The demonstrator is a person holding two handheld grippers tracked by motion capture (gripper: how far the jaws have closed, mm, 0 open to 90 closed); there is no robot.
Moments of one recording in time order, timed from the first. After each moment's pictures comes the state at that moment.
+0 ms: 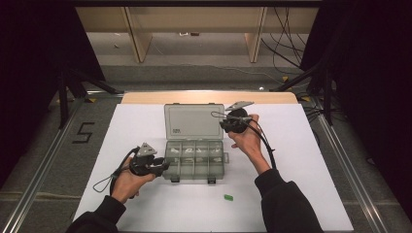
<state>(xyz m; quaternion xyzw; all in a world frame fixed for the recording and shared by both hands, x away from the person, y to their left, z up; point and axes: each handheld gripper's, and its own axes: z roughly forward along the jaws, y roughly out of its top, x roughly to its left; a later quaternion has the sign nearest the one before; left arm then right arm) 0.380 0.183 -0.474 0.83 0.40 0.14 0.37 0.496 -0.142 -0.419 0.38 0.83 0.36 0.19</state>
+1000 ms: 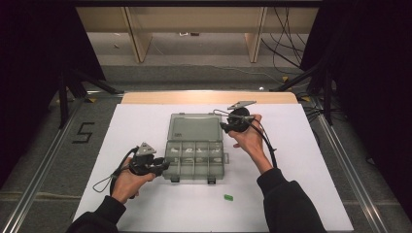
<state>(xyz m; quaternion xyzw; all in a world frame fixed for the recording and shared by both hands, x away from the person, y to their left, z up) 0.381 0.184 -0.473 0.82 0.41 0.13 0.38 0.498 -0.148 -0.418 0.40 0.82 0.36 0.19</state>
